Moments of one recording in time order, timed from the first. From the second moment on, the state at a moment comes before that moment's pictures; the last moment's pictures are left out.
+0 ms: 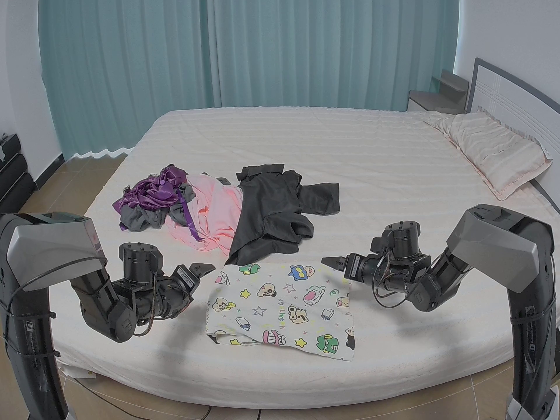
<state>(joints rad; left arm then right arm) -0.22 2.25 -0.63 -1.08 -0.19 -1.01 0.38 2.44 -1.07 -0.89 0.23 0.56</state>
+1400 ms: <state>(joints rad) -0.22 2.26 -0.63 -1.08 -0.17 -1.01 0.33 2.58 -1.27 -0.79 0.11 0.59</state>
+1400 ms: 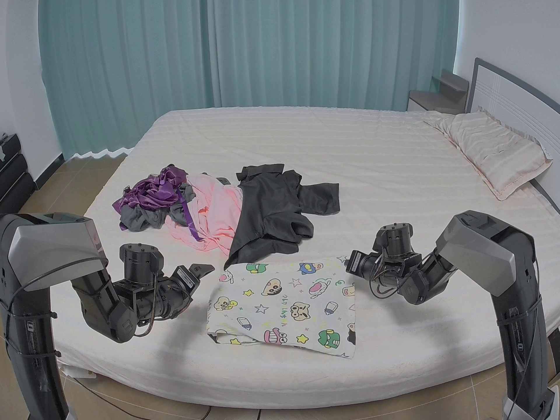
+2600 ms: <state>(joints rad) -0.14 2.09 -0.54 -1.21 -0.15 -0.98 0.24 2.02 -0.64 -0.97 0.04 0.59</state>
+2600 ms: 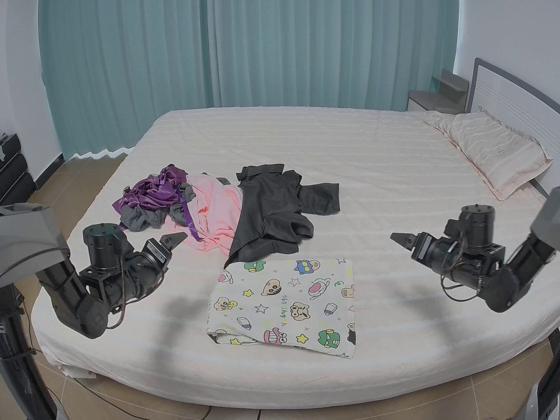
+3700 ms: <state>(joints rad) -0.07 0.61 -0.29 -0.38 -0.05 -0.38 0.09 0.42 -0.19 -0.09 -0.06 0.17</state>
